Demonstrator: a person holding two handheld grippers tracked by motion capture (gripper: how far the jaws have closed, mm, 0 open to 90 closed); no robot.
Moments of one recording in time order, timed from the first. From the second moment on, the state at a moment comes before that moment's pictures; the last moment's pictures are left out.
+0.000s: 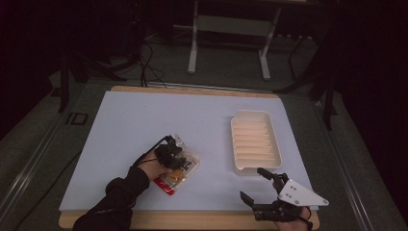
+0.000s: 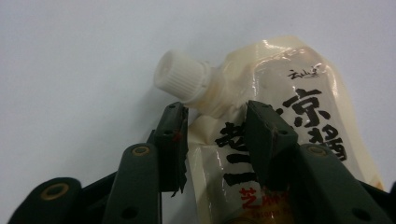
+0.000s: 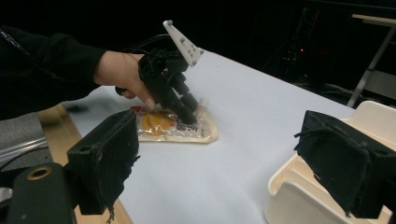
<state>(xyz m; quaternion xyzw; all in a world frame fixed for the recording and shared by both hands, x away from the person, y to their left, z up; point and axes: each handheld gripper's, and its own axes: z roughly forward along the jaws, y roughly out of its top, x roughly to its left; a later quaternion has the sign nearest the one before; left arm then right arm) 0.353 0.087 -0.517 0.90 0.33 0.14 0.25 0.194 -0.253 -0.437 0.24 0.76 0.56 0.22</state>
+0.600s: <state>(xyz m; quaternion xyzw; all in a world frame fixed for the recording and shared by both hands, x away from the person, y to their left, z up) 0.347 0.090 -0.518 0.91 0.30 0.12 0.28 0.195 -0.252 -0.438 0.24 0.76 0.57 0.21</state>
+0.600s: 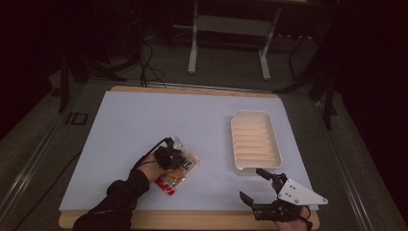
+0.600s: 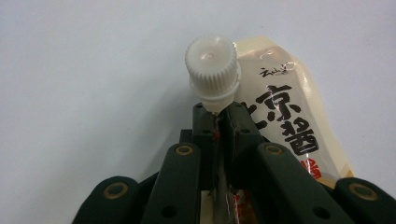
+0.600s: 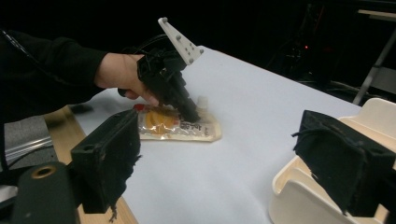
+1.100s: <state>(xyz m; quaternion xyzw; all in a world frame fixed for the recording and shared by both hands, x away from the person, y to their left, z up) 0.335 0.126 -0.487 0.87 0.33 0.11 0.35 0.194 -0.255 -0.436 0.24 0.75 0.57 0.23</state>
